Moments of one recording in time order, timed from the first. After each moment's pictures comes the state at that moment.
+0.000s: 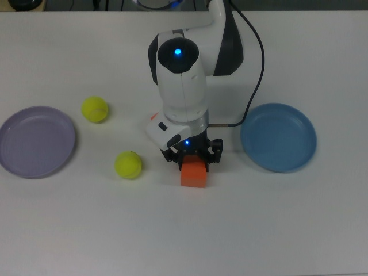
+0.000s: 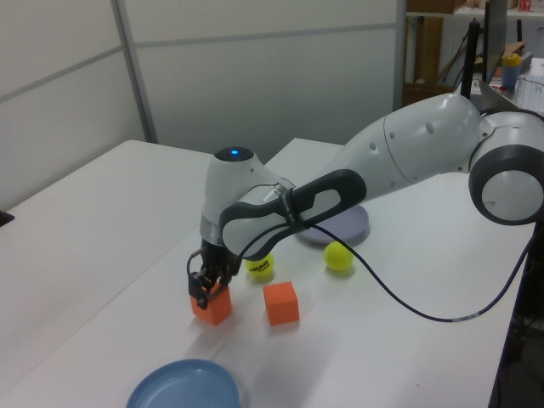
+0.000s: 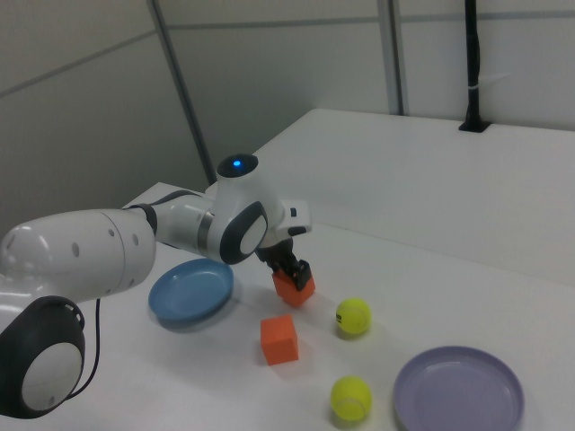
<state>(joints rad) 0.27 0.60 0.10 -1.50 0.04 2.37 0.21</state>
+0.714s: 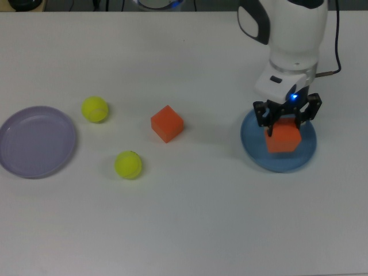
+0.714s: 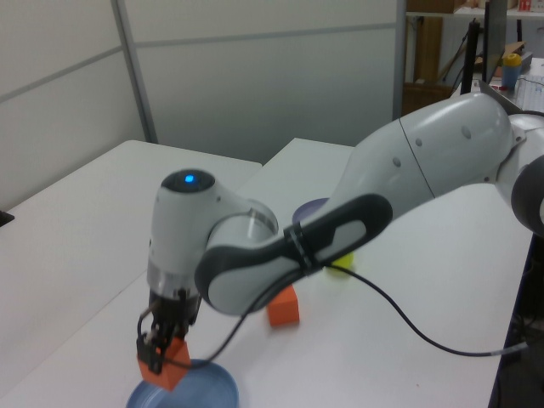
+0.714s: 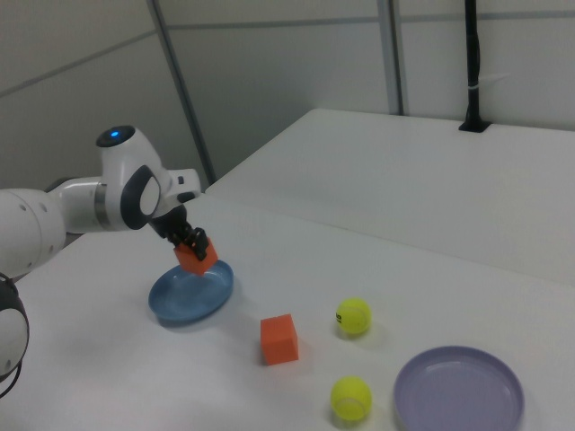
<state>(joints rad) 0.50 0.49 0.18 -1.53 -0.09 2.31 0.42</state>
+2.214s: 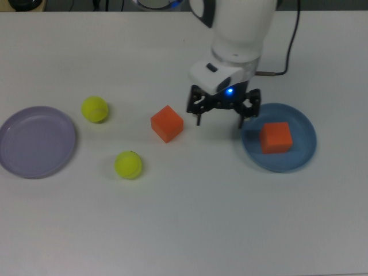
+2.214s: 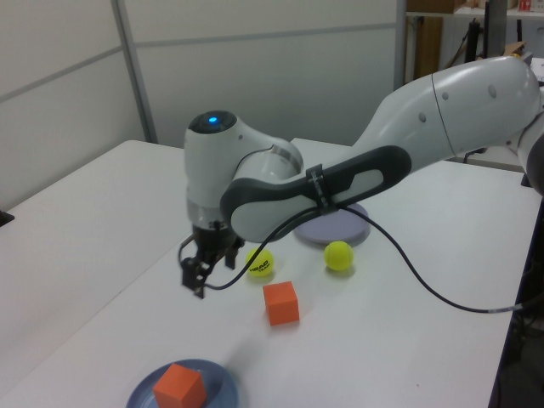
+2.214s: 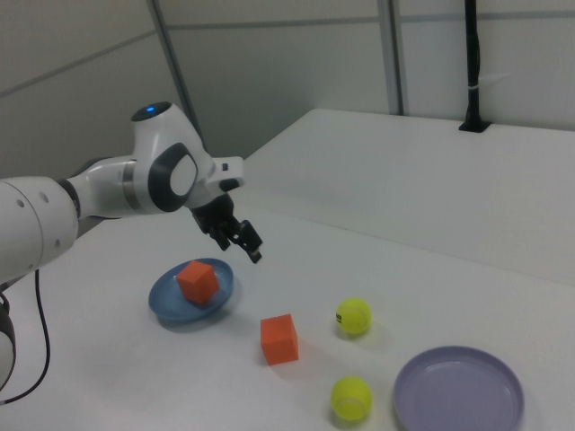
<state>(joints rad) 0.32 0.38 0.16 -1.56 -0.19 2.12 0.40</state>
